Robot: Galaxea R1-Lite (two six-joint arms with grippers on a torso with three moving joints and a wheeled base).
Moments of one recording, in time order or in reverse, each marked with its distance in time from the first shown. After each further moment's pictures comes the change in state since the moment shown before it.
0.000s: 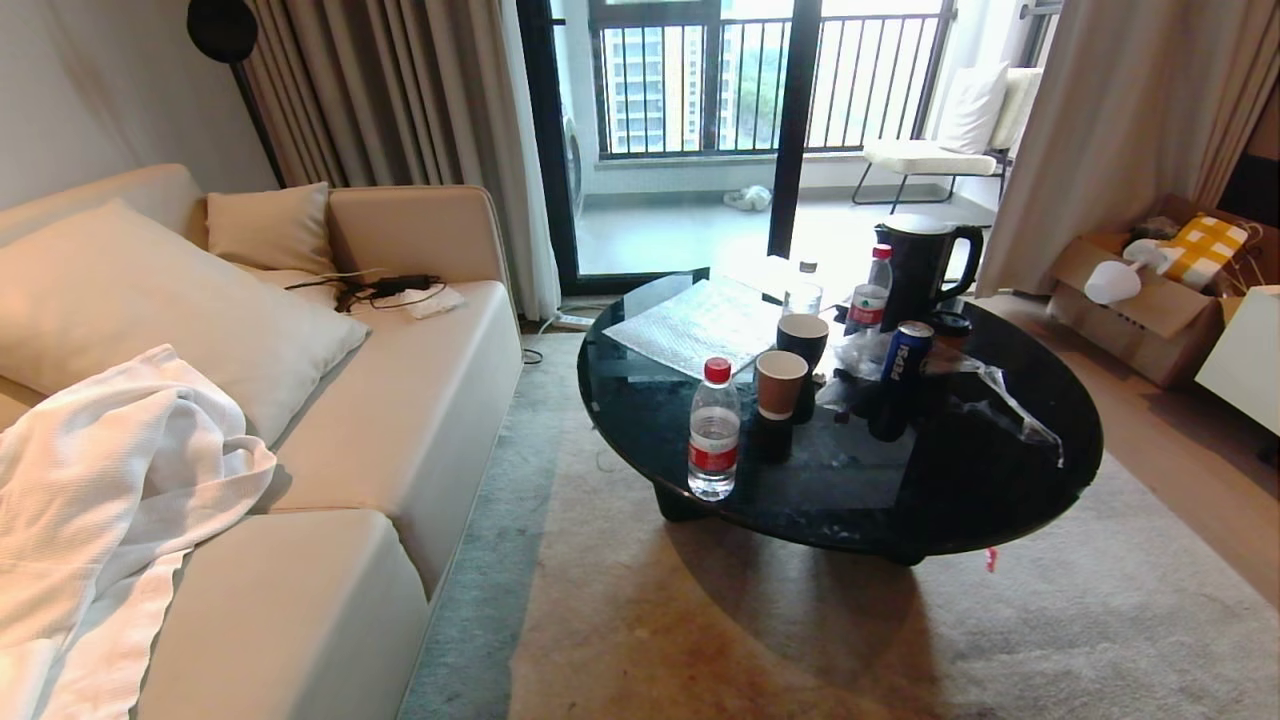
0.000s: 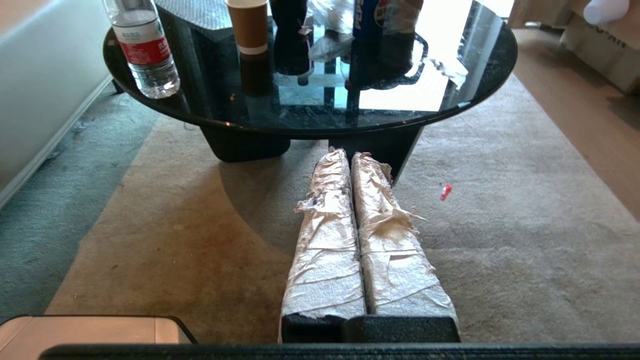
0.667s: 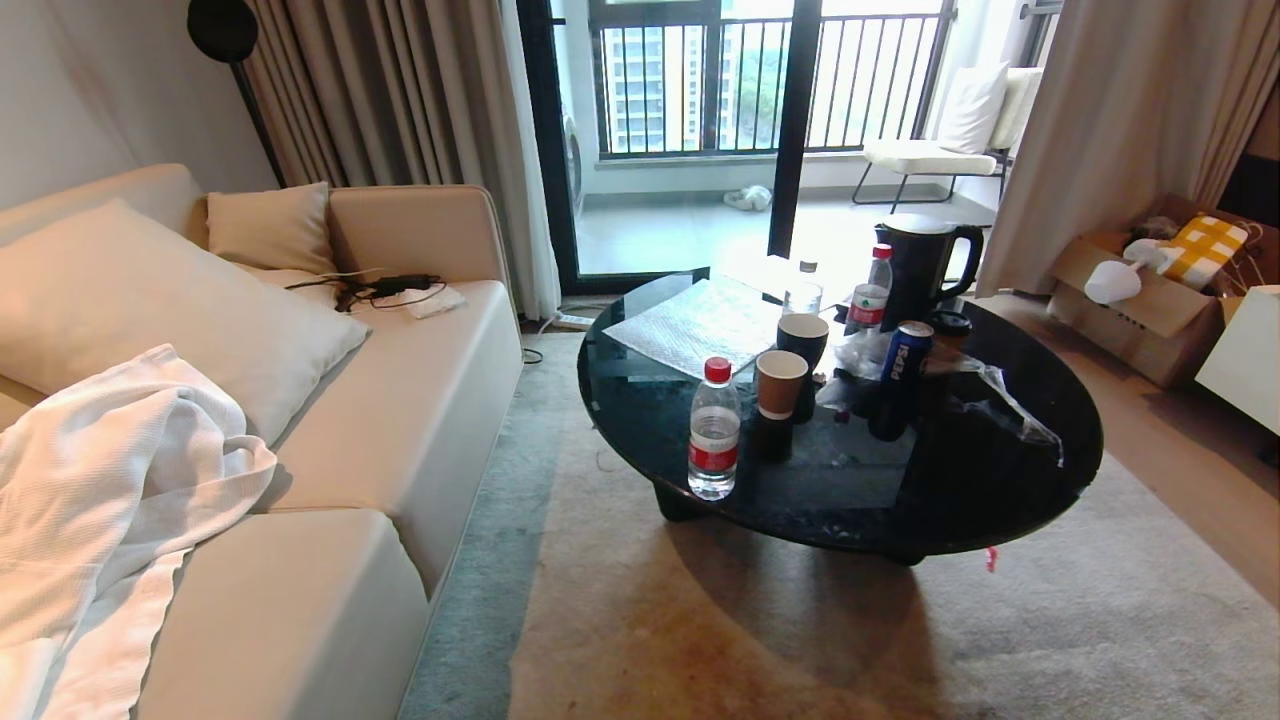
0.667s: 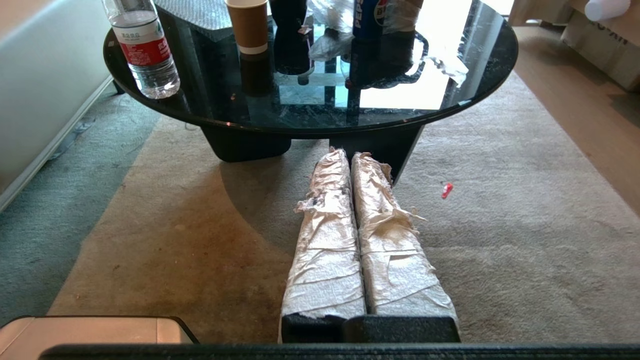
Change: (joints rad) left arm 0.000 0.000 0.000 0.000 0.000 0.001; right arm 0.000 0.000 0.000 -0.002 -0.002 0.005
